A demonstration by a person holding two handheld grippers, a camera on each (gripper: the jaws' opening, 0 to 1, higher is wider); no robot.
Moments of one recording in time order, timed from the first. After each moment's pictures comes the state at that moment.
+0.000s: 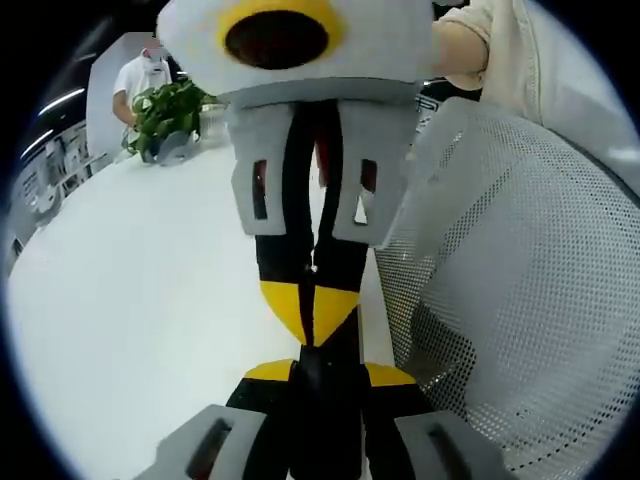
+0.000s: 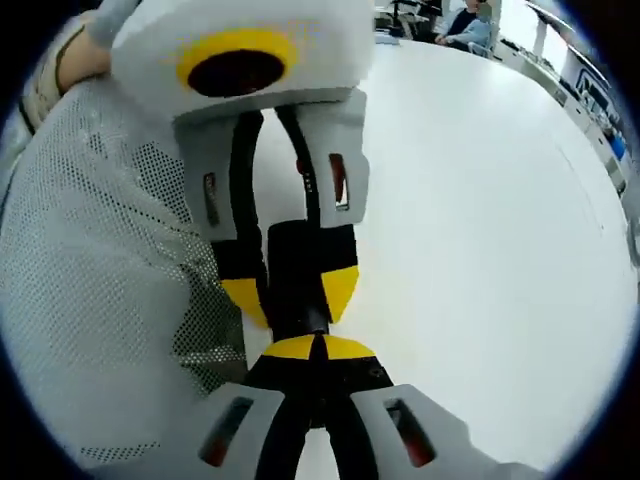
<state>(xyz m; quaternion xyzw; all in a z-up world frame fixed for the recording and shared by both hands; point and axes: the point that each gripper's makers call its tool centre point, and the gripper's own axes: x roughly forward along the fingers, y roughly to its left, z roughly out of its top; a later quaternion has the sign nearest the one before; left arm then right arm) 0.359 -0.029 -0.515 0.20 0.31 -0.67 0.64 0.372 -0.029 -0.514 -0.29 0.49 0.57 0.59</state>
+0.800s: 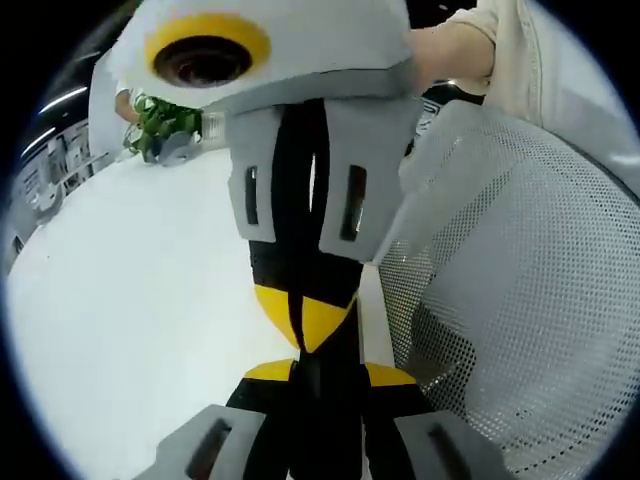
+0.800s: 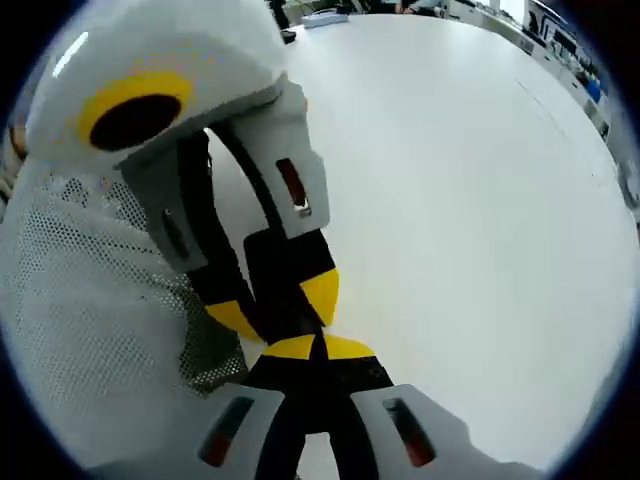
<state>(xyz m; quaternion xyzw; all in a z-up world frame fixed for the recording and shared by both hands) 0.359 -0.030 -0.515 0.20 0.31 -0.67 0.64 0.374 -0.026 -0.515 -0.30 0.47 0.54 0.63</state>
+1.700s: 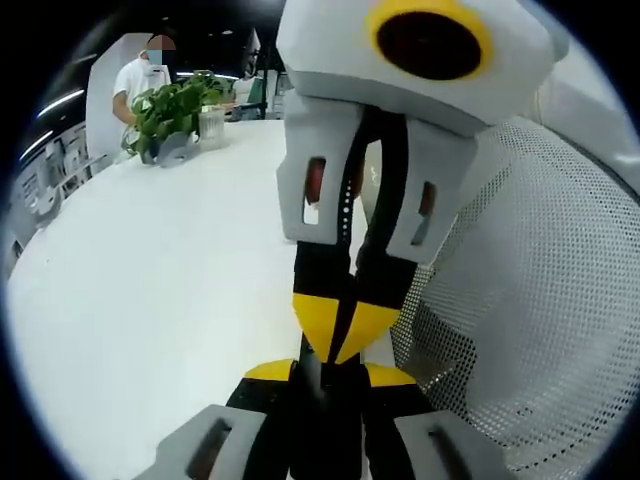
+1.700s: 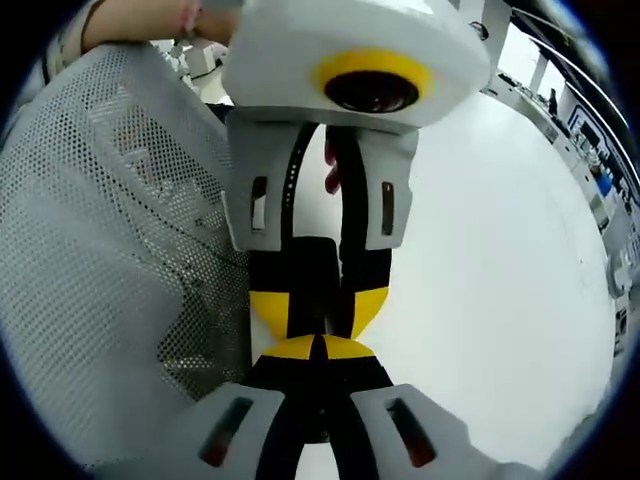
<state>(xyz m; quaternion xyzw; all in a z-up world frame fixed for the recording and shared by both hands) 0.359 -0.030 -0.515 0.21 0.31 -0.67 0.64 0.358 -0.016 -0.509 -0.37 0.37 0.58 0.62</state>
